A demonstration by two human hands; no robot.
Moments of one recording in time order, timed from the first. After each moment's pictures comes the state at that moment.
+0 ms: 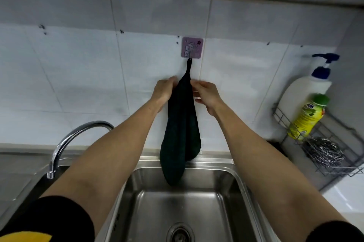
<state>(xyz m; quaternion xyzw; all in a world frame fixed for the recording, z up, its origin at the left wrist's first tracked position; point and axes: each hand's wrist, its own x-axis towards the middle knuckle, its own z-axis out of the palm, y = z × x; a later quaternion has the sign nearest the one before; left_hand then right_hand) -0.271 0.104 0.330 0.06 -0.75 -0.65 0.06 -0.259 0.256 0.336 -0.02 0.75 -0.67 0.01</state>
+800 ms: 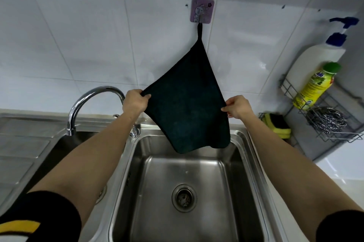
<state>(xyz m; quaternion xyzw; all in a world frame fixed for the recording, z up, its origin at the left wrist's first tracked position) -0.191 0.016 0.222 0.19 -0.89 -0.41 0.10 -0.220 0.348 0.226 0.11 0.91 -0.40 0.04</state>
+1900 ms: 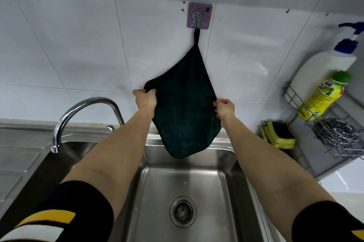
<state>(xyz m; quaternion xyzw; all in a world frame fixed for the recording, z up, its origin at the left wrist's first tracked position) -0.246 0.066 0.229 0.30 -0.64 -0.69 0.15 -0.280 0.309 0.190 0.22 0.71 -0.66 0.00</state>
